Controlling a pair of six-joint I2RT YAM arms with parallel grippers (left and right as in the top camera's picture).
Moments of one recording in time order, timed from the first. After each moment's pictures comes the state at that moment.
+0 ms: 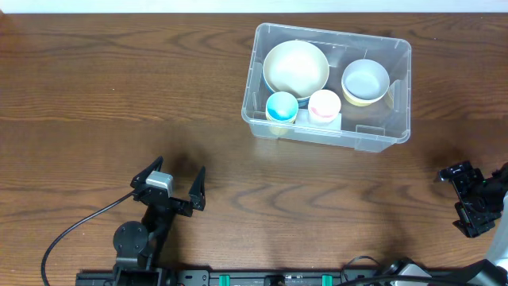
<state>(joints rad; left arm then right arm) -0.08 0.01 0.02 -0.09 0.23 -0.09 -0.73 1.32 1.00 -1.22 -0.17 0.49</state>
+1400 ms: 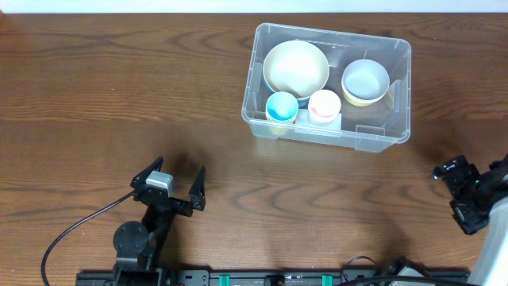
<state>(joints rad) -0.08 0.01 0.02 -0.09 0.23 -0.09 -0.62 1.12 1.00 -1.22 -0.17 0.49</state>
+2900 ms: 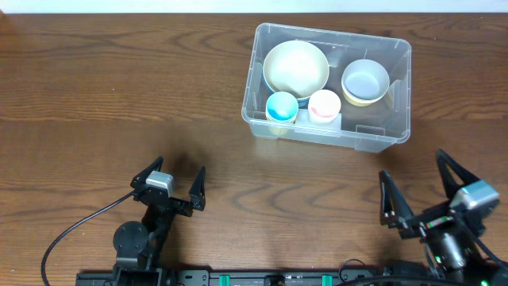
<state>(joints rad) -0.08 0.01 0.02 -0.09 0.23 -0.09 -0.18 0.21 0.71 -0.42 -0.55 0.16</state>
